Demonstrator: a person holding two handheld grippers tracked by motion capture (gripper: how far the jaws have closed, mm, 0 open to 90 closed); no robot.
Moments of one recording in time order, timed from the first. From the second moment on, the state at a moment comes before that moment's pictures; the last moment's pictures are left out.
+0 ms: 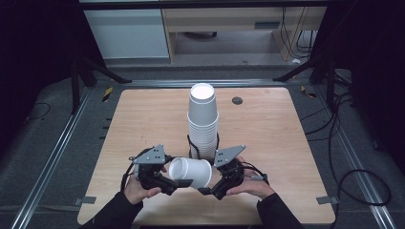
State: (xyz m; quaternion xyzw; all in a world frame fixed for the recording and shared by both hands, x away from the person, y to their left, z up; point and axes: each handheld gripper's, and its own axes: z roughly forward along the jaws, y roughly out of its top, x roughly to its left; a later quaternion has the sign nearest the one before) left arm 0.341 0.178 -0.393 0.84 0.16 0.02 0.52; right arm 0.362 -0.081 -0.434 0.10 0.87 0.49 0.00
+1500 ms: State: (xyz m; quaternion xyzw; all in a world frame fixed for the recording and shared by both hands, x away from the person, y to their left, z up) left arm 0.341 0.177 -0.395 0.87 0.15 0.04 0.46; right arm 0.362 -0.088 -0.426 0.08 0.89 0.44 0.02
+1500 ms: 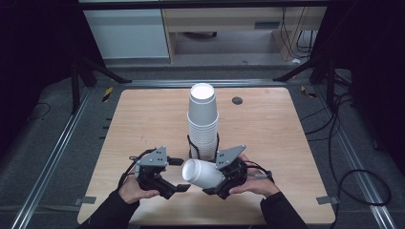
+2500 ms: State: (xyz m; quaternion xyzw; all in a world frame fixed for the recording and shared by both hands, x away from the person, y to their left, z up) left arm 0.344 0.147 -0.423 0.92 0.14 0.01 0.37; right arm 0.356 -0.049 -0.446 0.04 0.94 0.32 0.06
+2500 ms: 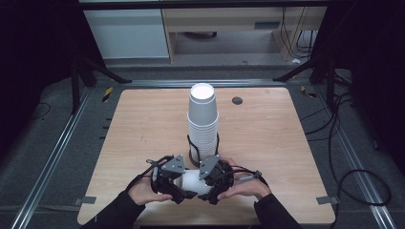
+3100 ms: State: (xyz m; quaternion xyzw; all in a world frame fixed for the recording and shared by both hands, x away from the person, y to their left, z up) left arm 0.345 0.152 -0.419 0.92 0.13 0.01 0.37; right arm 0.357 -0.054 -0.444 0.04 0.93 0.35 0.04
